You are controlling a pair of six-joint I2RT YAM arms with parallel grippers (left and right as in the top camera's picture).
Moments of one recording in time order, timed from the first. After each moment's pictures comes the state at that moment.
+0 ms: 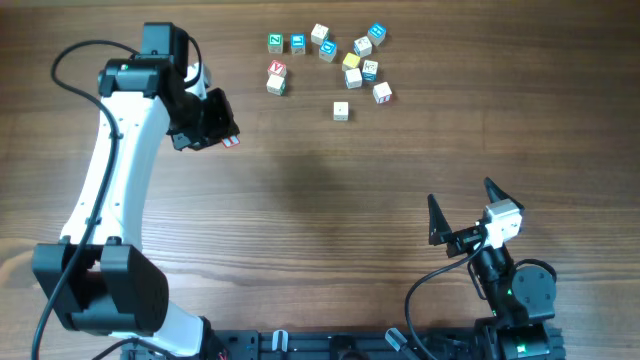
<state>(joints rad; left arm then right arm) -0.05 1.72 1.57 -1.21 0.25 -0.37 0.13 0.05 0.01 0.01 -0.16 -0.01</state>
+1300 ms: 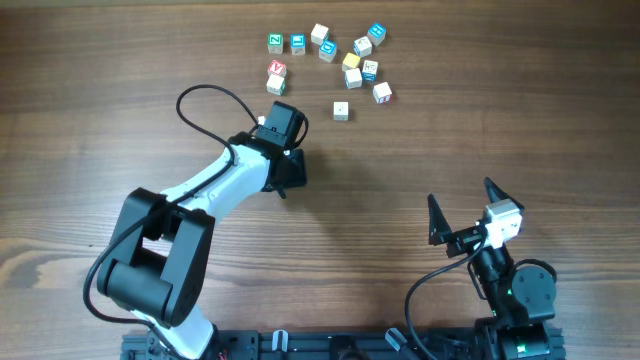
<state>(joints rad) -0.43 1.82 1.05 -0.53 0.00 -0.53 0.13 0.05 0.01 0.01 -0.16 -0.01</state>
